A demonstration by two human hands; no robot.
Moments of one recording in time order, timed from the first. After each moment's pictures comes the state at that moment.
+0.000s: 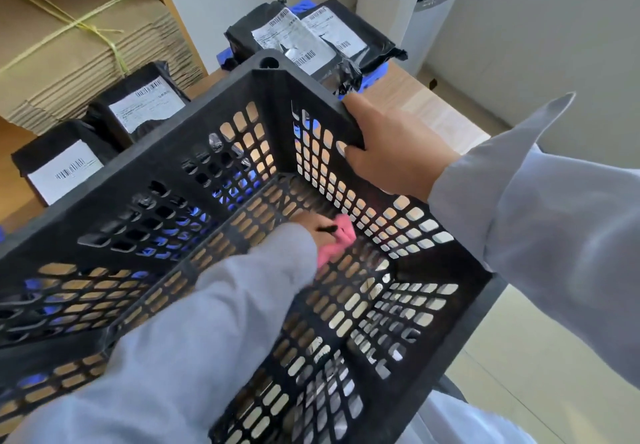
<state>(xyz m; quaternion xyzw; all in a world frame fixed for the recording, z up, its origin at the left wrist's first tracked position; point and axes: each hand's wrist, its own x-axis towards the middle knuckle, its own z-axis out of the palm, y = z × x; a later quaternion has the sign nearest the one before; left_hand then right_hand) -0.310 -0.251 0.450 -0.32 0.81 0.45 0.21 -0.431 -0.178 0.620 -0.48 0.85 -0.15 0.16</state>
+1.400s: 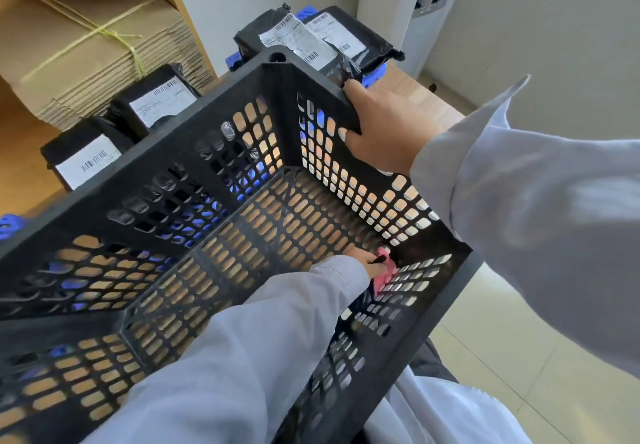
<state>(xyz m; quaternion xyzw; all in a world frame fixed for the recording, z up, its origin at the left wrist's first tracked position) -0.298 -0.156 0.449 -0.32 0.75 0.46 0.34 -0.427 -0.179 0.616 -0.49 0.86 -0.11 0.10</state>
